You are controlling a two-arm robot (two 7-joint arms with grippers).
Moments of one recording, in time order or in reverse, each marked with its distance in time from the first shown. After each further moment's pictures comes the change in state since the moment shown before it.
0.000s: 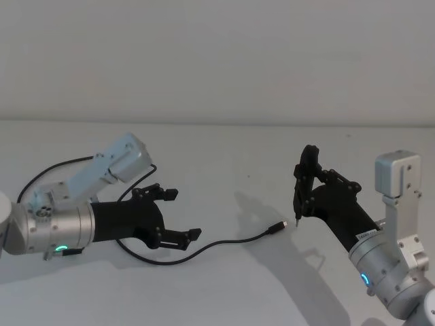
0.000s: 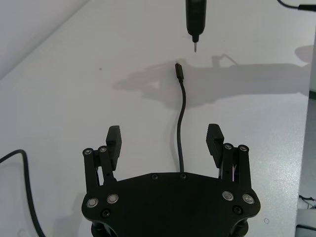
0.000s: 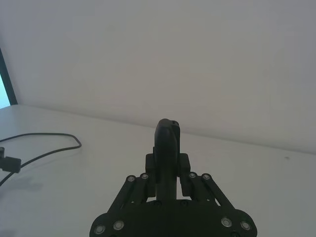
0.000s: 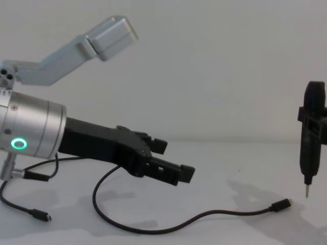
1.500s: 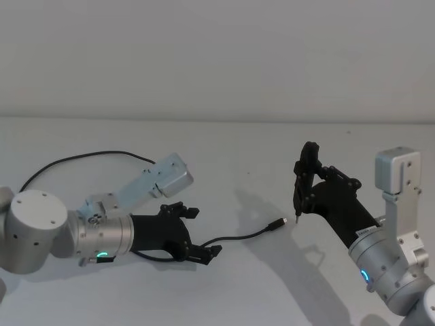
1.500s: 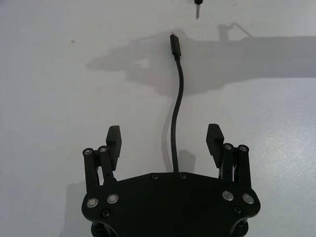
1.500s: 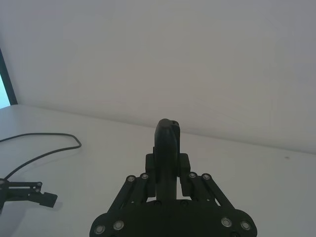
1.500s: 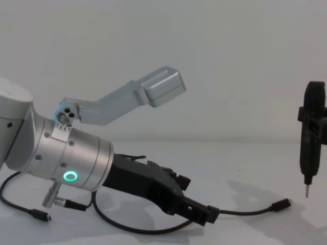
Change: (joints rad) left arm -0.075 -0.105 0.129 0.139 0.071 0.050 0.046; right arm 0.000 0.000 0.000 0.000 0.000 0.000 0.000
